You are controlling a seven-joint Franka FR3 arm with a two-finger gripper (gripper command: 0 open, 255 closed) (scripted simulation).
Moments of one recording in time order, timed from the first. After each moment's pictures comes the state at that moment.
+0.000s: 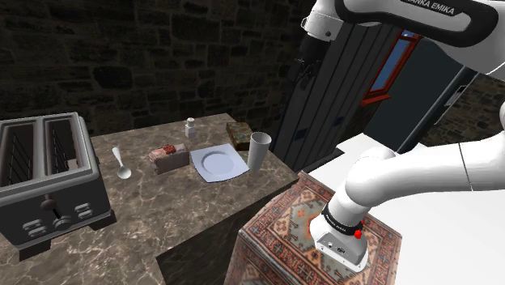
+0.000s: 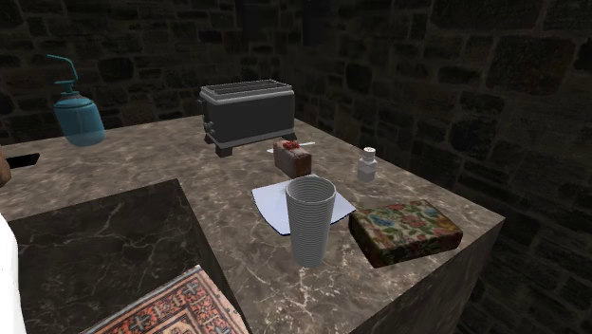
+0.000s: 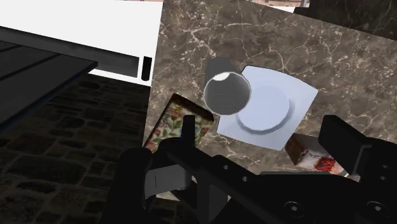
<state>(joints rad) -0.02 -0.80 0.04 -2.29 0.04 1.56 -0.02</state>
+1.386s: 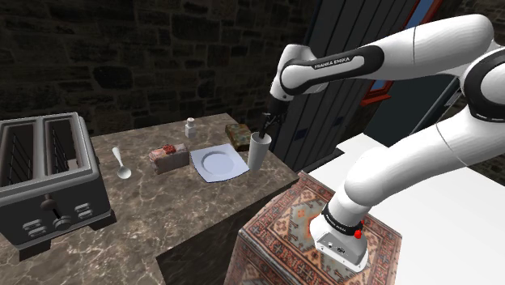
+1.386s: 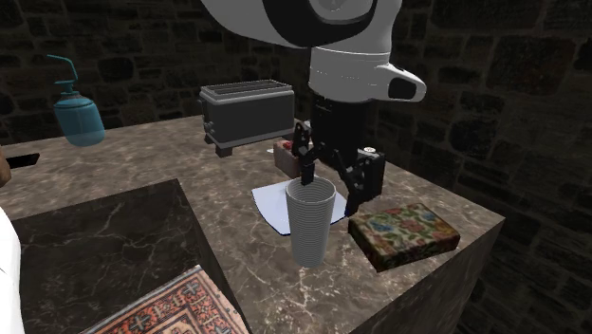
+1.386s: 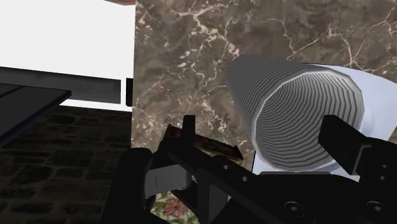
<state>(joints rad) -0.04 -0.49 -0.03 -2.62 0.09 2.12 -0.06</state>
